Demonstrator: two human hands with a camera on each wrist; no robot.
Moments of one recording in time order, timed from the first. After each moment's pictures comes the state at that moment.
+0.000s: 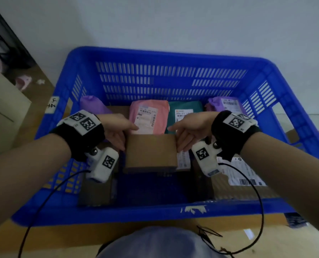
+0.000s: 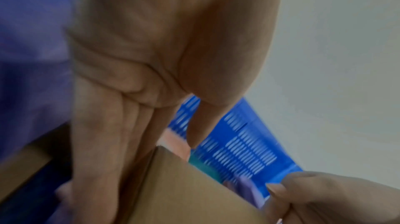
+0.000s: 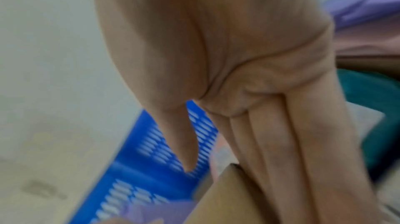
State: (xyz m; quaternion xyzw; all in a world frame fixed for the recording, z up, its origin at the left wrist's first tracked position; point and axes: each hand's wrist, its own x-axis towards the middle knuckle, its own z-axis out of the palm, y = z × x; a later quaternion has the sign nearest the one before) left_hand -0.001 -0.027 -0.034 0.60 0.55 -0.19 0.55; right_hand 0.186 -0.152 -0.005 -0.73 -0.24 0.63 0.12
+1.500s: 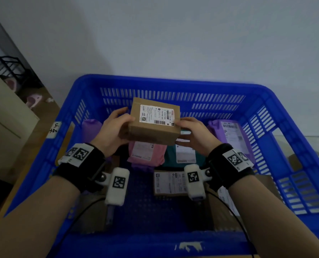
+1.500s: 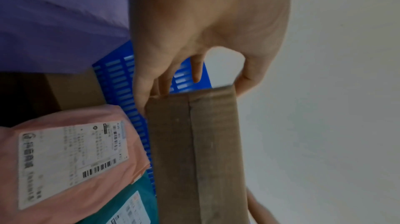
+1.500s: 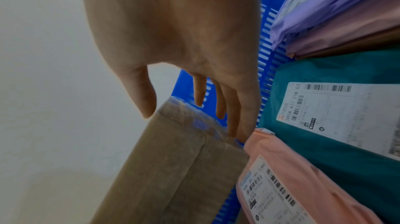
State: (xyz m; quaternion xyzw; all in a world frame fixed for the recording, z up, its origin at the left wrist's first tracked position) left_hand 0.010 -0.031 -0.006 0.45 0.46 0.26 0.72; right_hand 0.209 -0.141 -0.020 -0.64 -0.20 0.53 0.52
